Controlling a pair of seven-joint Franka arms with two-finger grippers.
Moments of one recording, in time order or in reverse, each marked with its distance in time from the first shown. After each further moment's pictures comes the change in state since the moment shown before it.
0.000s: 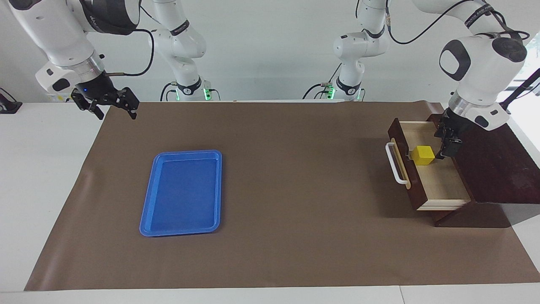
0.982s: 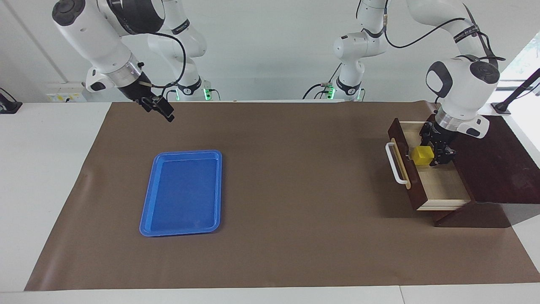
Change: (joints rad) left arm 0.033 0.003 -0.004 -0.147 0.000 0.155 -0.251; right arm 0.124 -0.047 0.011 -0.110 0.213 0.007 0.755
